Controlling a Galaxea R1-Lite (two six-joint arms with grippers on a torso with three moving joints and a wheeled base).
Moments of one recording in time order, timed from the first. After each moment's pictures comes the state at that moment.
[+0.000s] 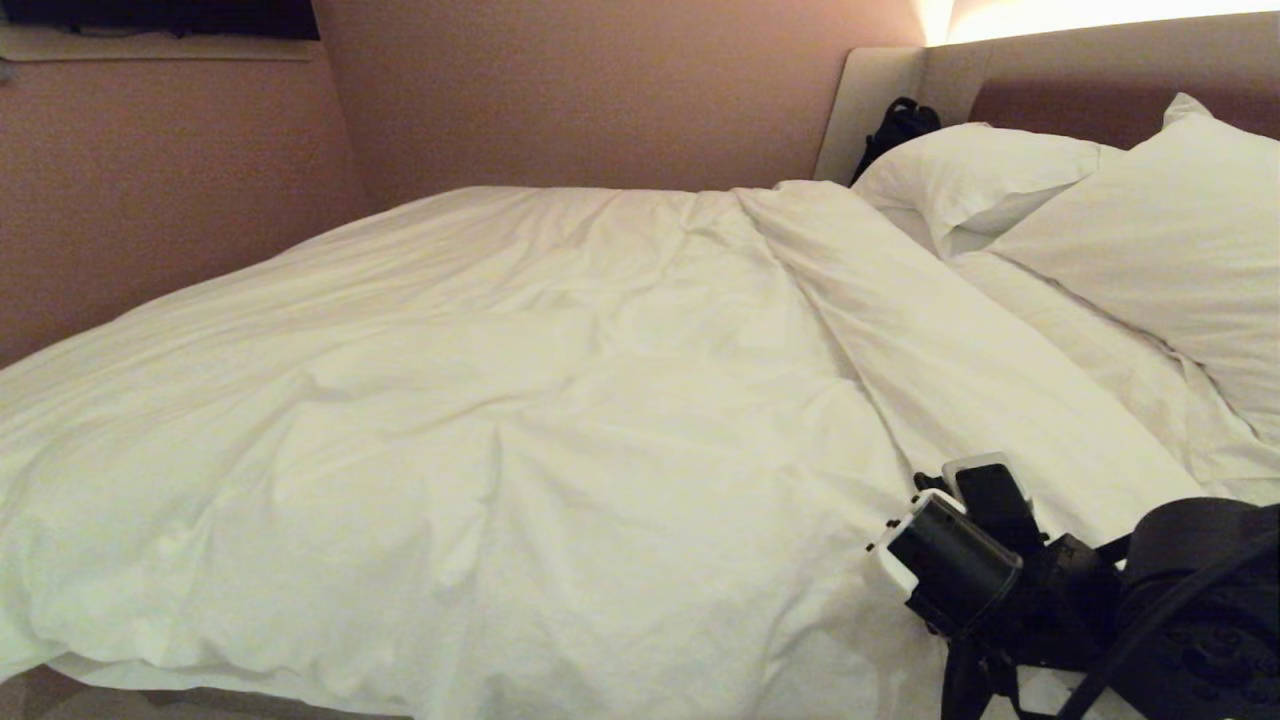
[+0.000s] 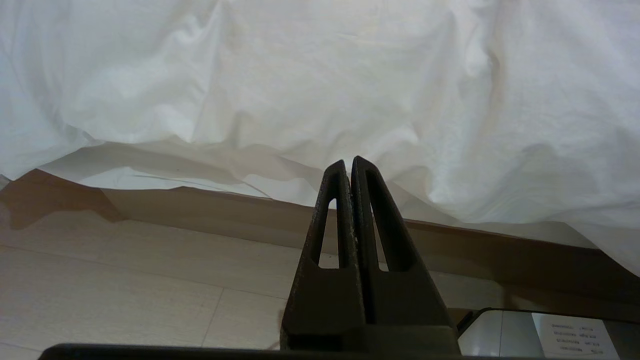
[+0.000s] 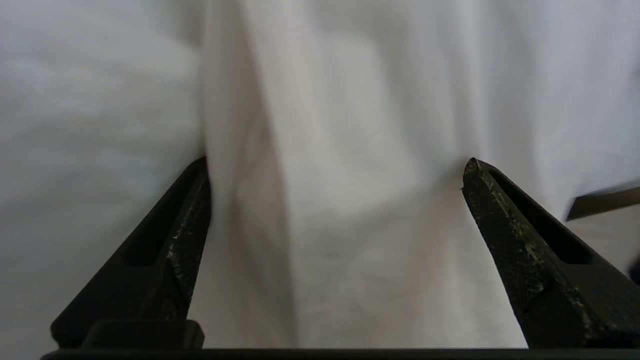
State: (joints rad) left arm 0.01 0.00 -0.09 0.22 0.03 -0.05; right arm 0.76 1.72 -0.86 0.36 -0.96 0.59
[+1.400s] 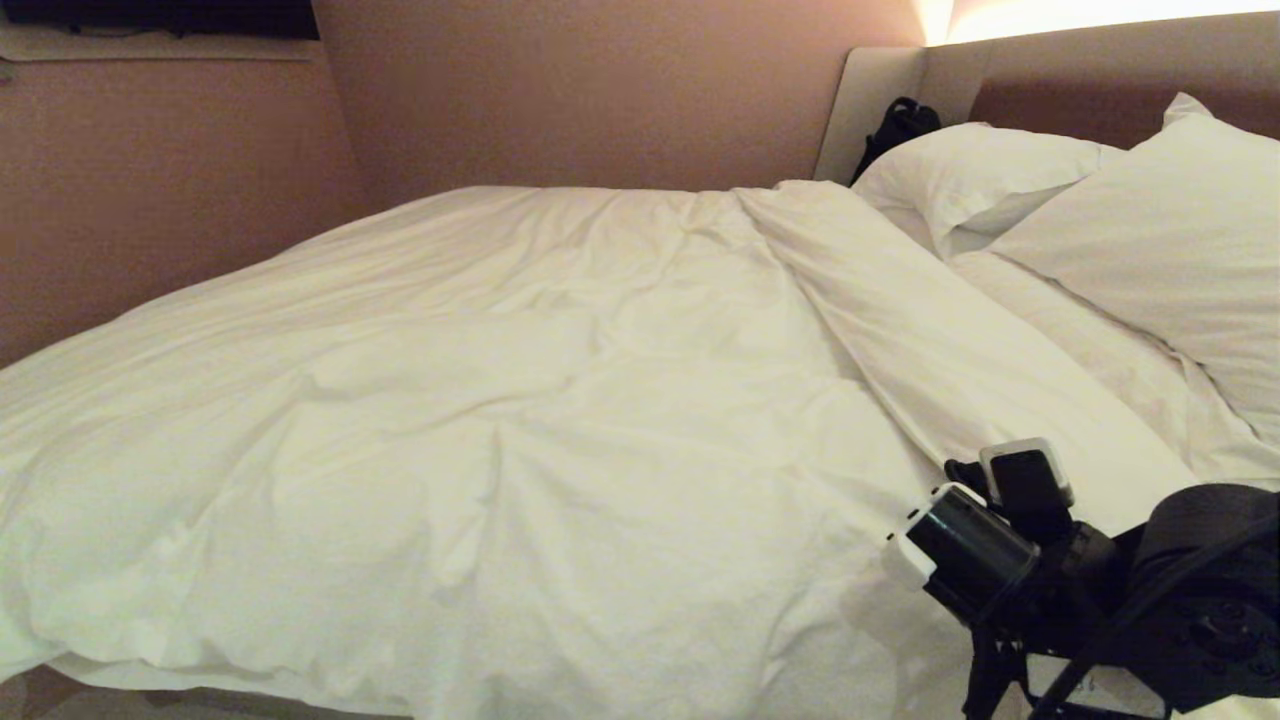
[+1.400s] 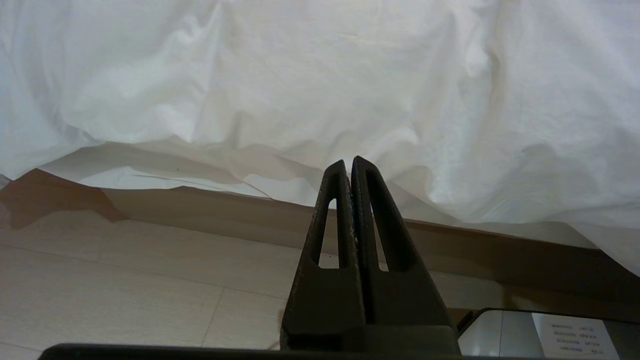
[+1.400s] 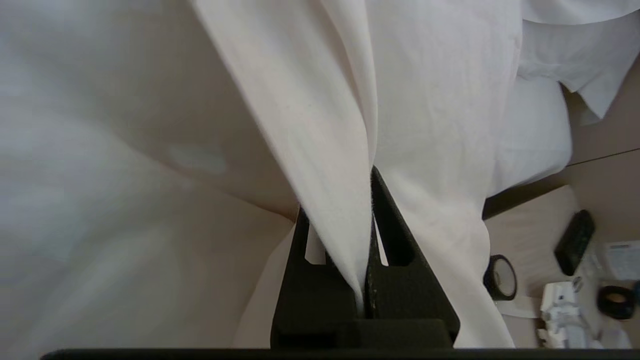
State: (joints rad) left arm 0.01 0.00 -0.09 0.22 0.03 -0.05; right arm 0.70 1.70 -0.86 0.40 -1.10 0.61
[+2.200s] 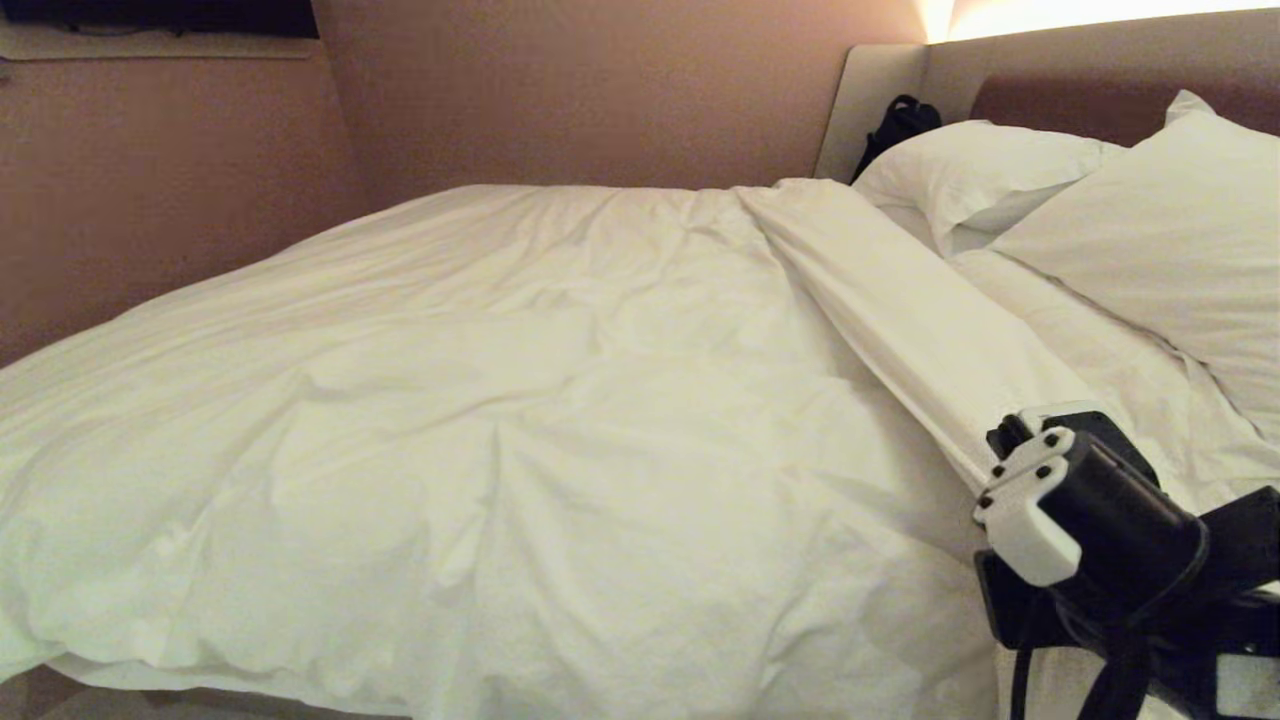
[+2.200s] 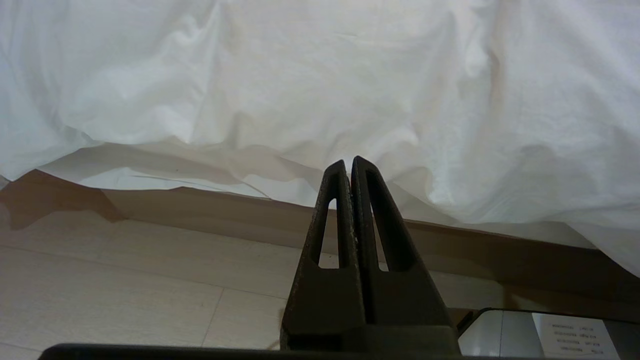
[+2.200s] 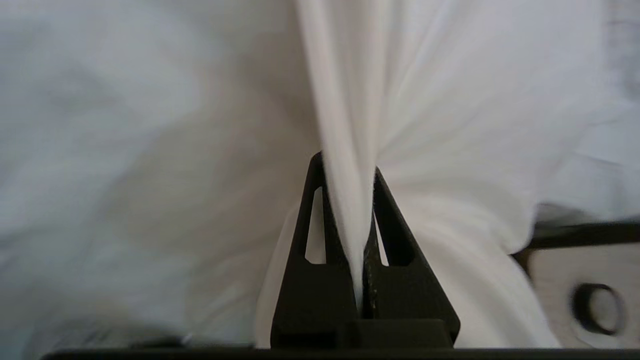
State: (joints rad) left arm 0.01 0.00 -0.09 0.22 0.03 -0.05; right arm 0.86 1.49 -0.94 0.51 -0.81 0.61
